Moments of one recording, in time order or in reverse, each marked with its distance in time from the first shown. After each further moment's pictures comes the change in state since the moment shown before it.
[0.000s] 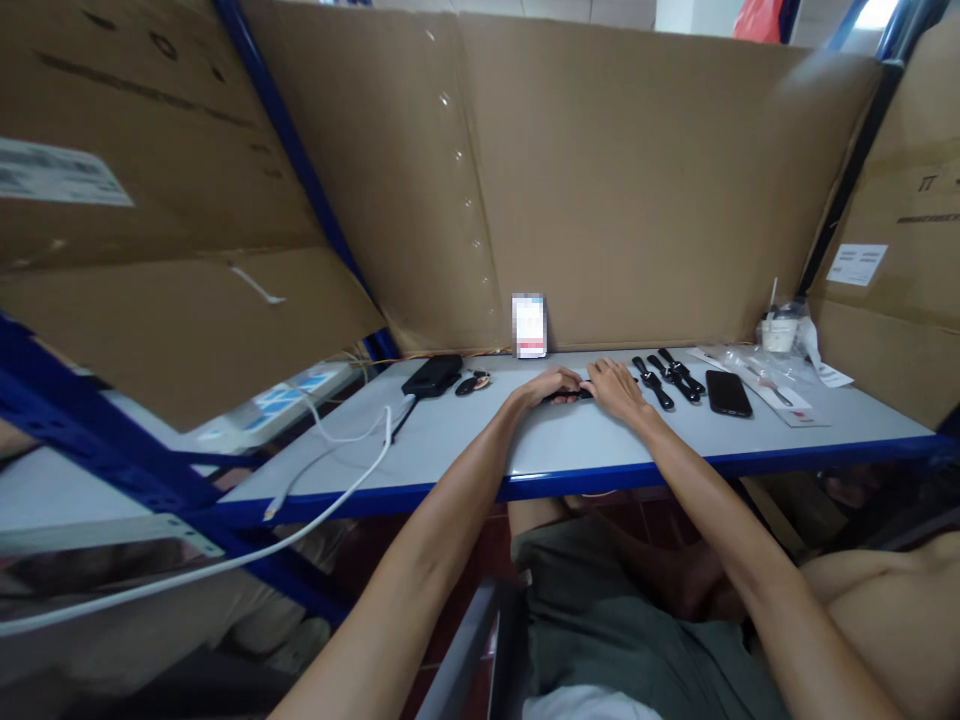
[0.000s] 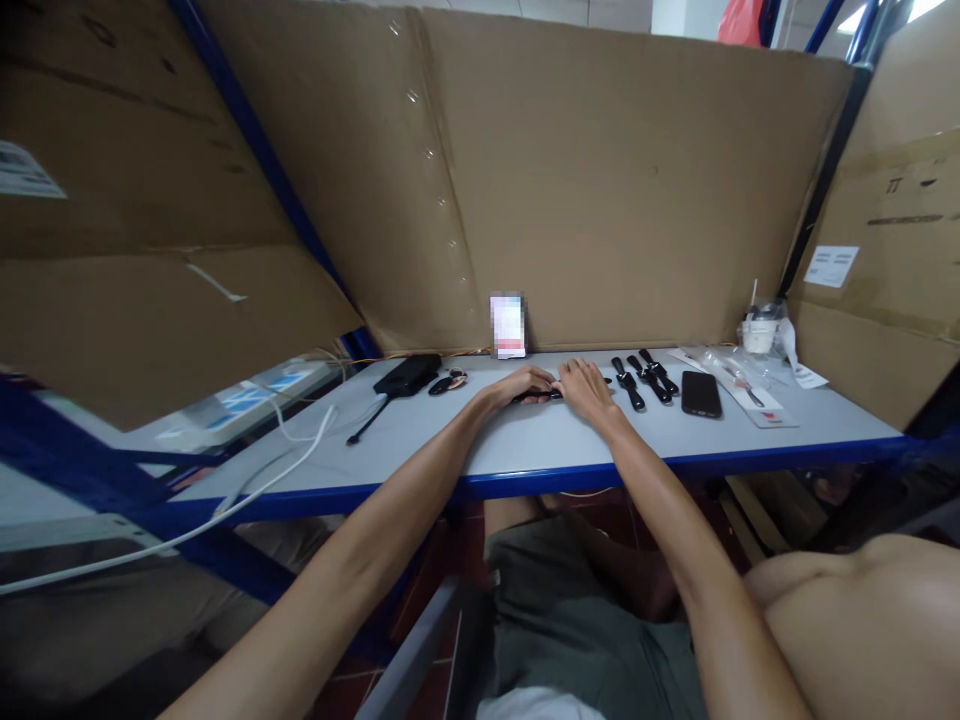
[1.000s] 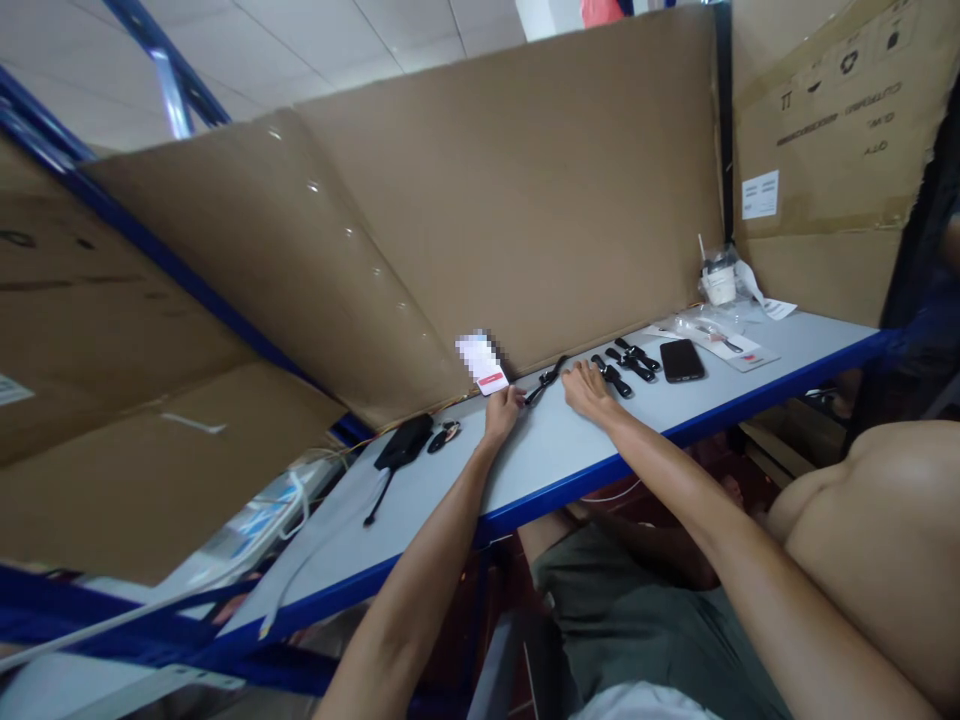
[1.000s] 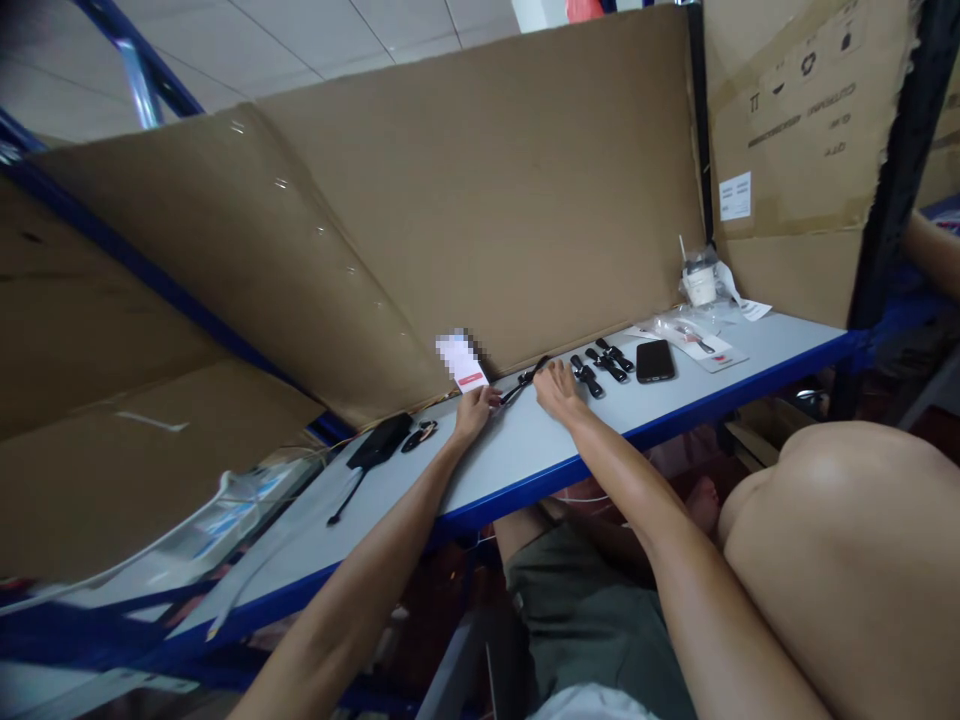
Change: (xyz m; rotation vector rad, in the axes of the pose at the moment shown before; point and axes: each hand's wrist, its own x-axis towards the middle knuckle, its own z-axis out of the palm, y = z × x) left_hand 0.009 -0.034 -0.004 0.319 0.723 -0.024; right_hand -0.005 0.008 0.007 0.100 -0.042 0.332
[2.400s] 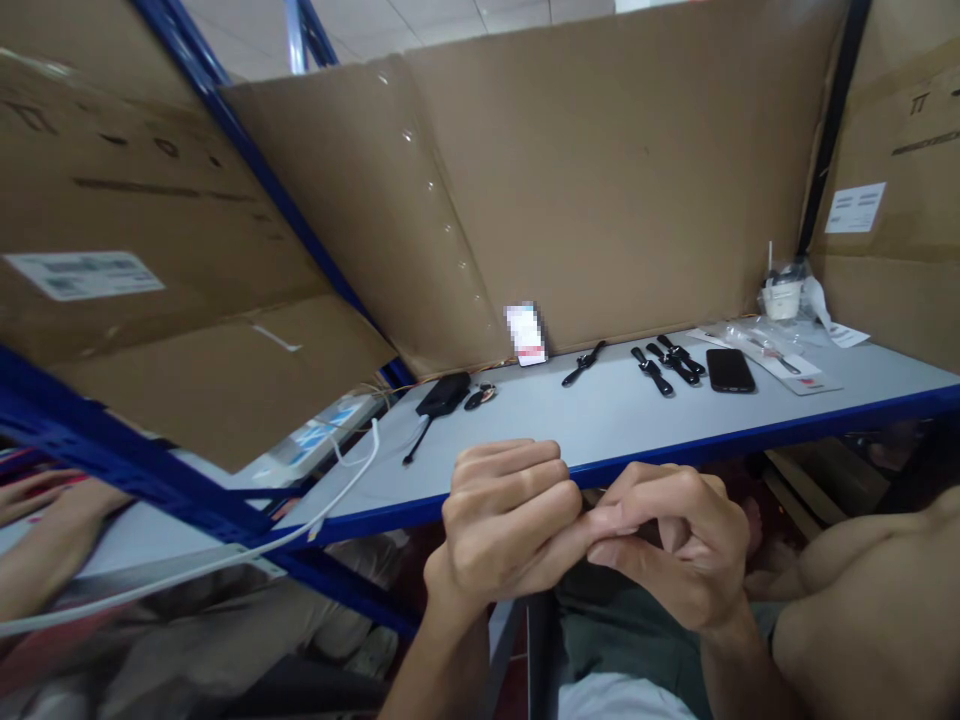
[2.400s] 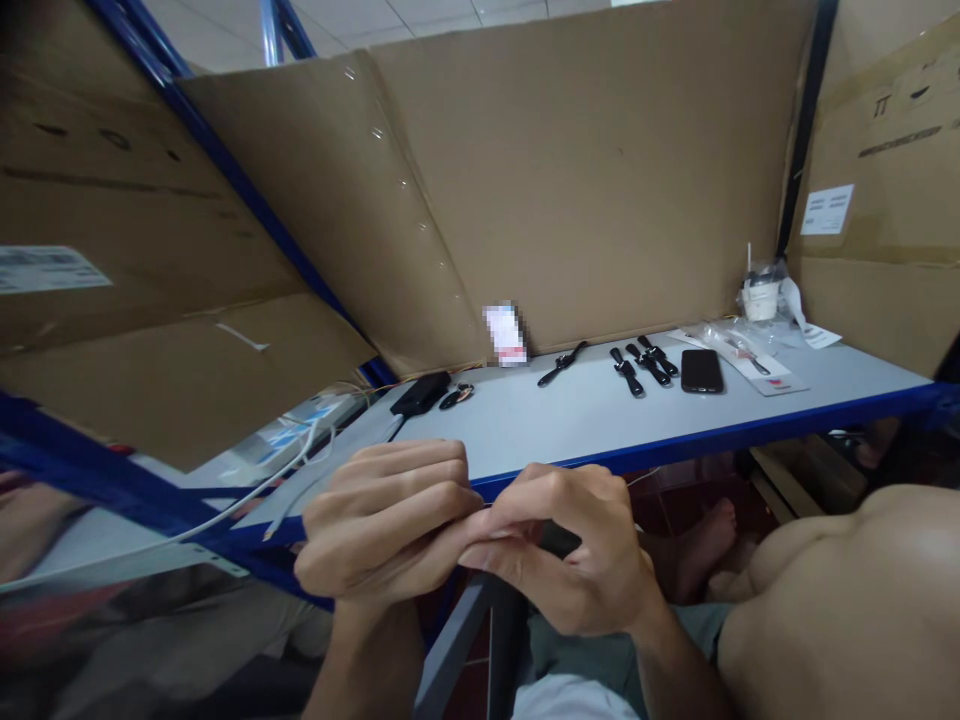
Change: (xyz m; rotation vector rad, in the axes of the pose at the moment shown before) left_hand -0.246 0.213 -0.094 0.170 0.175 1.288; right_hand -0.225 -0.061 -0.137 1.387 0.549 -0.539
